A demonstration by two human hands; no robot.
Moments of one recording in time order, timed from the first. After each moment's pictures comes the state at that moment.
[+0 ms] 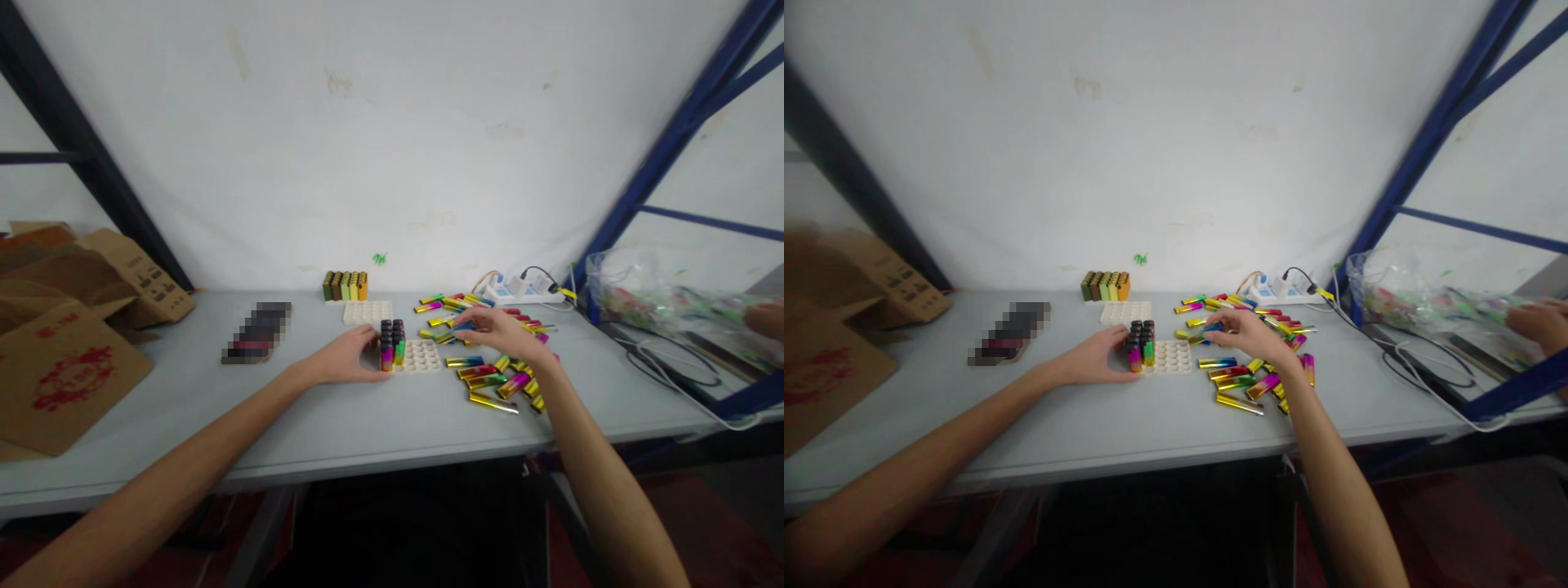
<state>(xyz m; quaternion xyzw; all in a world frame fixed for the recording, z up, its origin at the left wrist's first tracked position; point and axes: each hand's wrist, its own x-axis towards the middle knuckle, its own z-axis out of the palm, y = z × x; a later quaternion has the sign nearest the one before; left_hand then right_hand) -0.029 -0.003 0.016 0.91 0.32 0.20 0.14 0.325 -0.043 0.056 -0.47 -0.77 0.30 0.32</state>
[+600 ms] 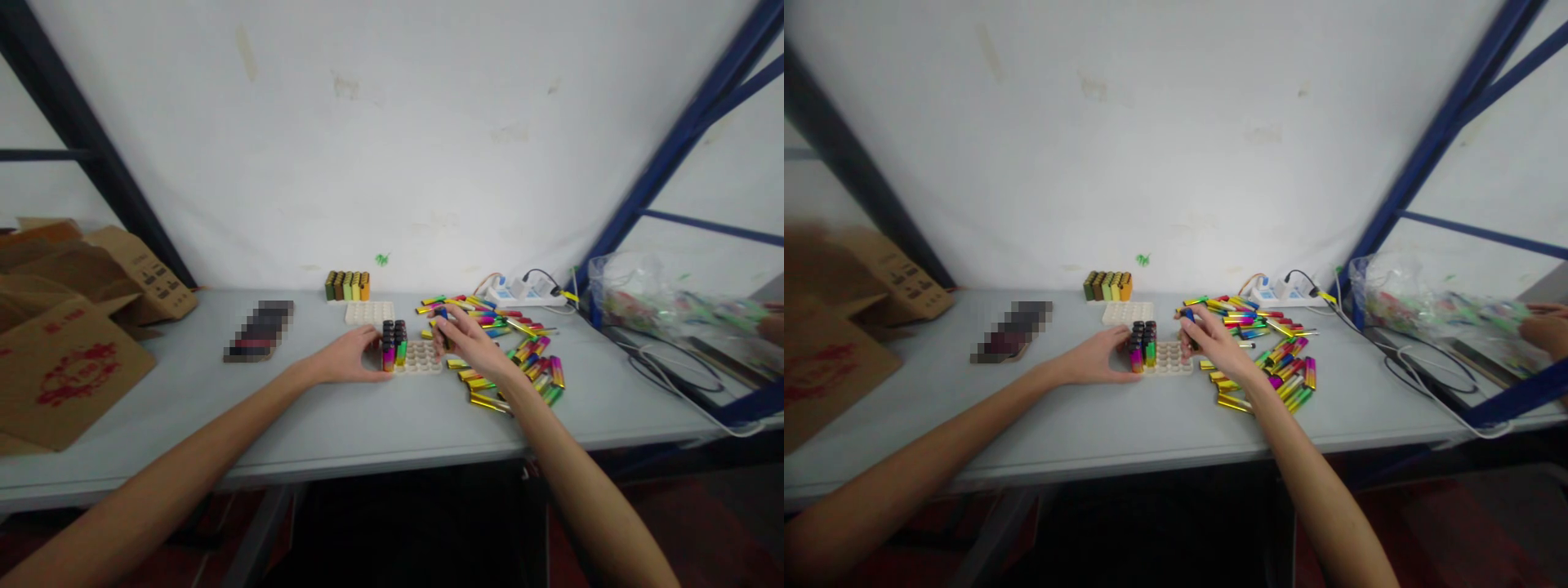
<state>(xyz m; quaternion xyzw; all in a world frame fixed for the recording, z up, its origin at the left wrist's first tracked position) -0.030 -0.003 0.016 0.91 0.32 0.20 0.16 0.249 -0.060 0.048 -0.33 -0.63 0.53 0.46</state>
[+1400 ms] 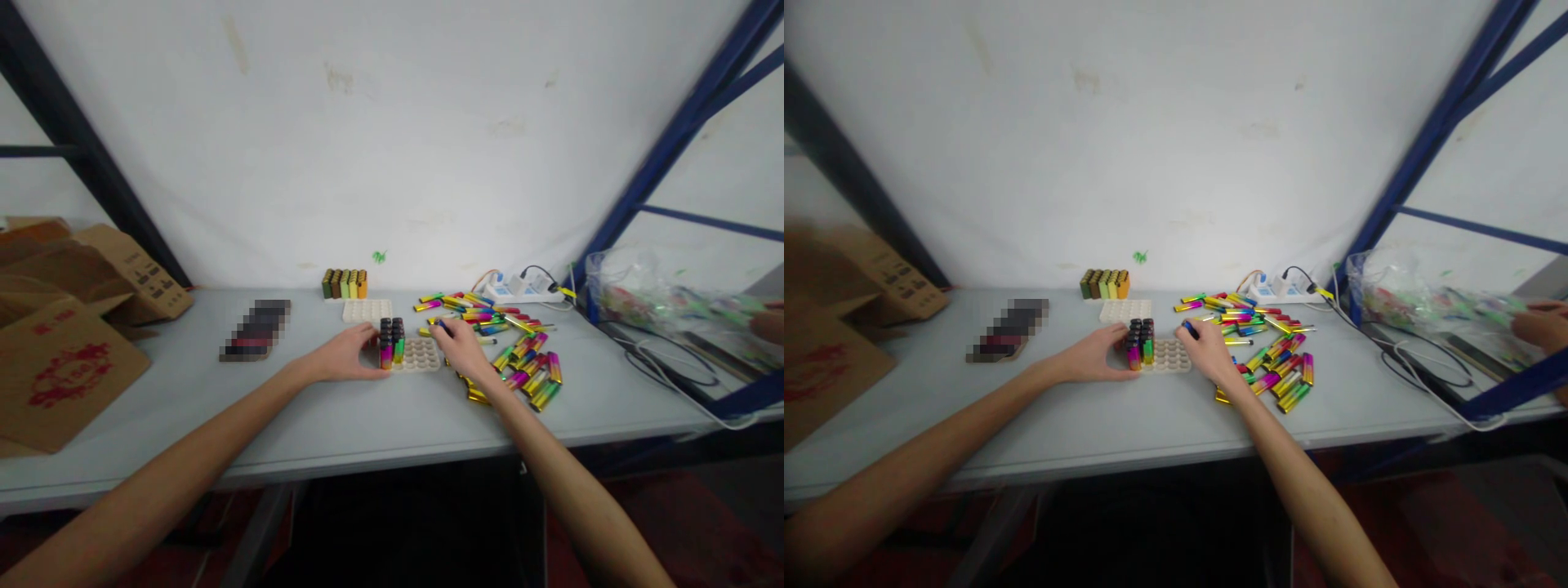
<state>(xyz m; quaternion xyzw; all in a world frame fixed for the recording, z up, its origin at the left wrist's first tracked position) -0.028 -0.006 0.019 0.91 0.34 0.19 0.15 0.235 -0.052 0.034 -0.54 -0.70 0.20 0.43</state>
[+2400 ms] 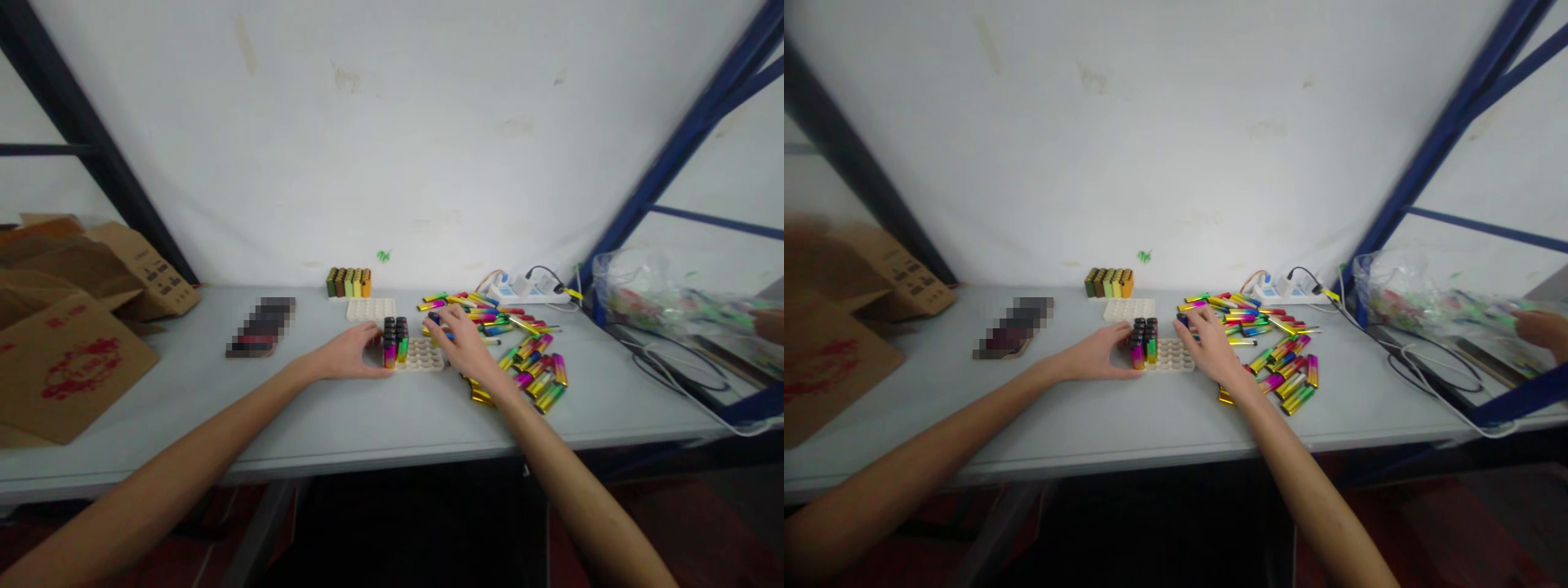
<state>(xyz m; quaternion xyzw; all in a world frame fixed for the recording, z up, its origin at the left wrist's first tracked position) -0.028 -0.005 0.019 0.91 0.33 0.20 0.16 0.240 -0.053 0.037 -0.47 -0.77 0.07 0.42</state>
